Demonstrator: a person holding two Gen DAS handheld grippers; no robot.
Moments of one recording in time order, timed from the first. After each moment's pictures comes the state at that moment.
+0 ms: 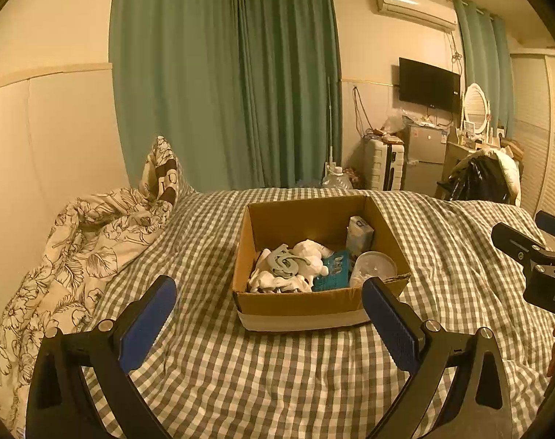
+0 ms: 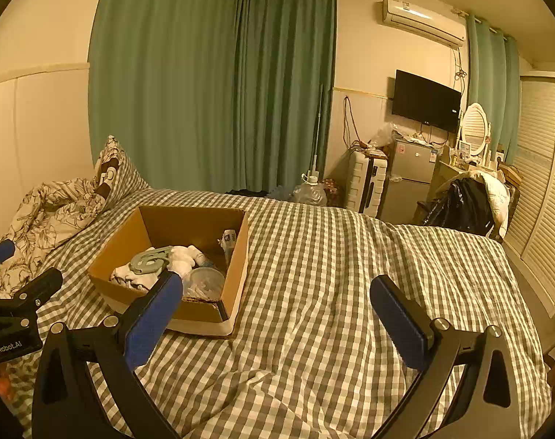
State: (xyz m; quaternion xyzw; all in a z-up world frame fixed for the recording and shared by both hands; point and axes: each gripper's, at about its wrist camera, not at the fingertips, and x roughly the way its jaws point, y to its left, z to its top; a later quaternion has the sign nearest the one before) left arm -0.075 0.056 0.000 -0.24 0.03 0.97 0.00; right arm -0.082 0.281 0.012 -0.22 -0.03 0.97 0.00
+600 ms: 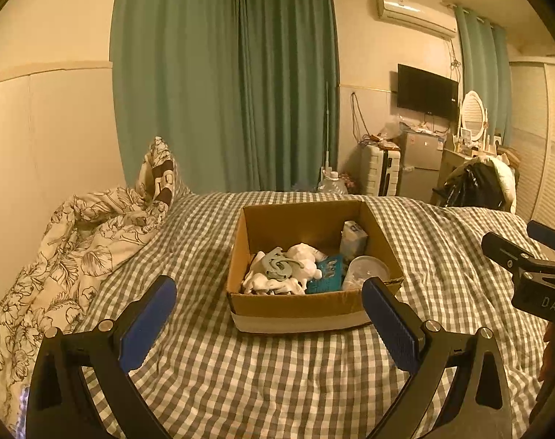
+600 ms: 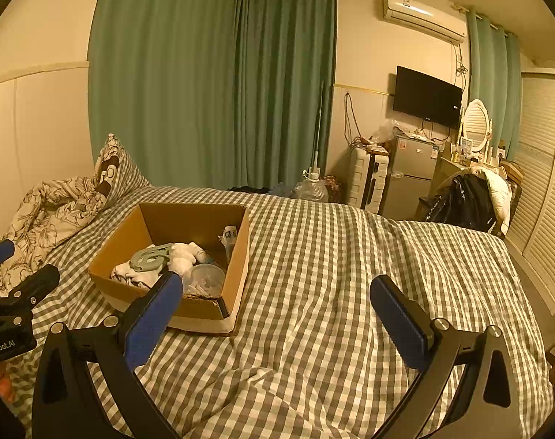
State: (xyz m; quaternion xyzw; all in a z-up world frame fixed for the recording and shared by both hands) left arm -0.072 0.057 0.001 -0.23 0.02 0.97 0.01; right arm -0.084 0.279 0.008 -0.23 -0.03 0.97 0.00
